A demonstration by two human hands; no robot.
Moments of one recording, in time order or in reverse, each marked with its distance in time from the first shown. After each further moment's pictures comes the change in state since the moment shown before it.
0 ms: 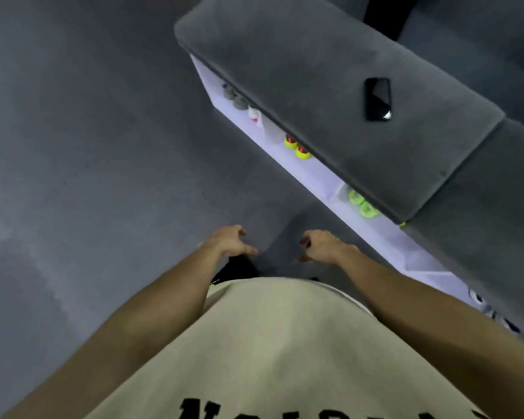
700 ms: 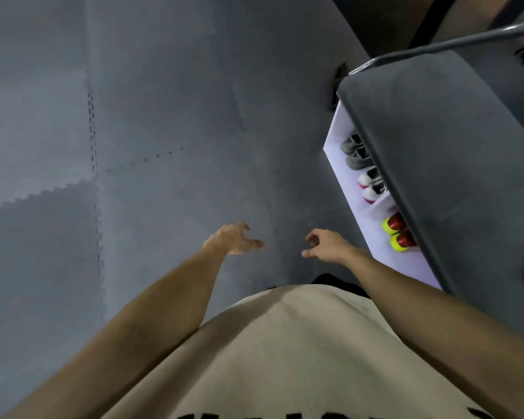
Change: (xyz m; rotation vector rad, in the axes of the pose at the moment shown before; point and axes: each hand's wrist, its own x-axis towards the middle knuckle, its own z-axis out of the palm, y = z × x) left_hand 0.067 -0.263 -0.223 -0.371 0.159 -0.188; right_hand 0.194 -0.359 -0.042 -0.178 -0.036 -0.196
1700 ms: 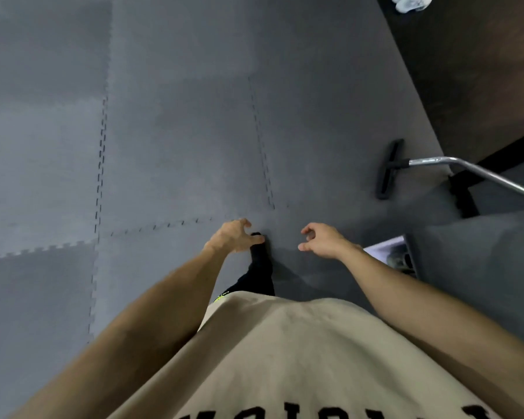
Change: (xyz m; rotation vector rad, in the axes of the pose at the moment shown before) left_hand 0.366 0.049 -0.456 -0.256 0.074 -0.084; right_hand 0.461 -0.333 -0.295 -0.078 -0.073 -0.089
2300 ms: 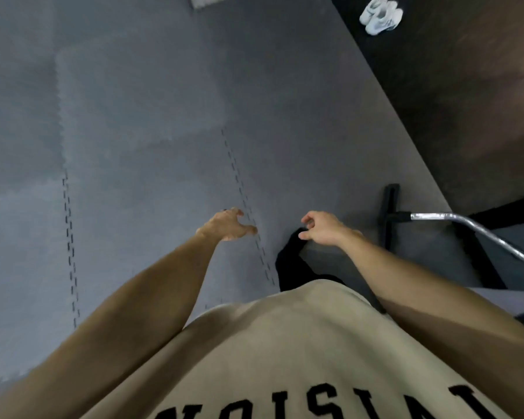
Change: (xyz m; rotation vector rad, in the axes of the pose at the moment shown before) left_hand 0.310 0.181 -0.299 0.197 -0.080 0.068; right_hand 0.288 -0.143 -0.280 0.033 0.065 0.065
